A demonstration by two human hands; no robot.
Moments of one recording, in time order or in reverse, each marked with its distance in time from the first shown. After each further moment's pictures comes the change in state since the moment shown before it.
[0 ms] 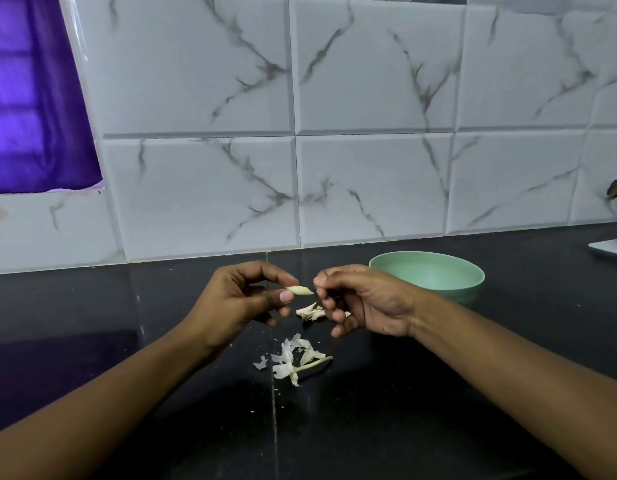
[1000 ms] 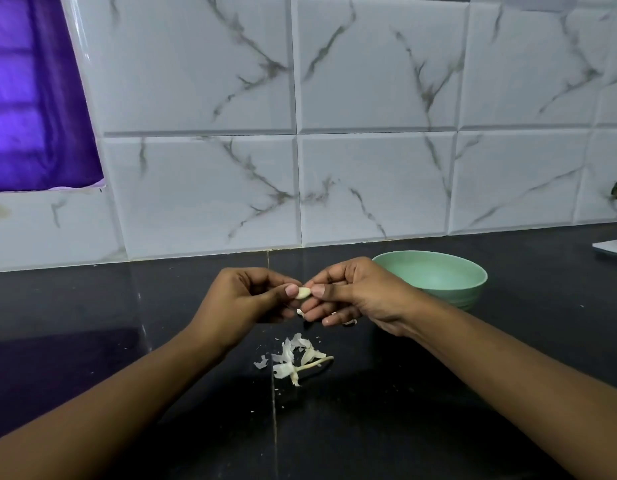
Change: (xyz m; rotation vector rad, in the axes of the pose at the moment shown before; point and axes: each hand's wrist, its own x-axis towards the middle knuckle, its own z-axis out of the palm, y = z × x) left_hand 0.002 -0.006 0.005 0.100 0.070 -0.094; right_hand 0.004 0.006 0.002 -0.191 0.149 -0.118
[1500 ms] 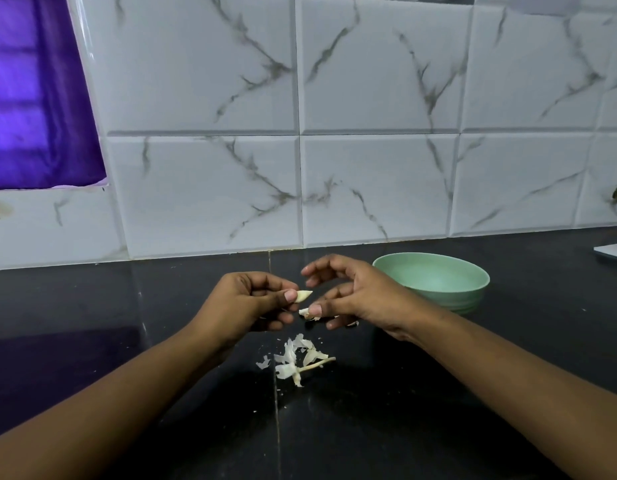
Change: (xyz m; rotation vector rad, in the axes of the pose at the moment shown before) left_hand 0.003 -0.001 -0.002 -0.090 0.003 -0.181; right_hand 0.001 0.004 0.002 -0.143 0.060 -0.088
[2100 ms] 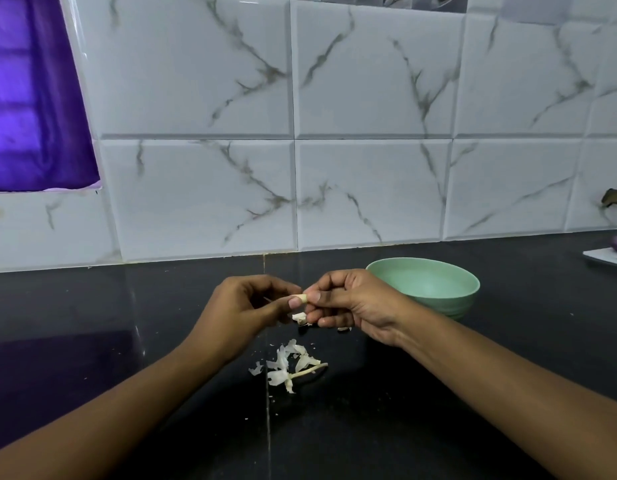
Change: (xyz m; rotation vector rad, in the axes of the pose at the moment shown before) left_hand -0.005 0.002 0.003 0.264 0.003 0.290; right_hand 0.001 -0.002 -0.002 0.329 0.017 0.130
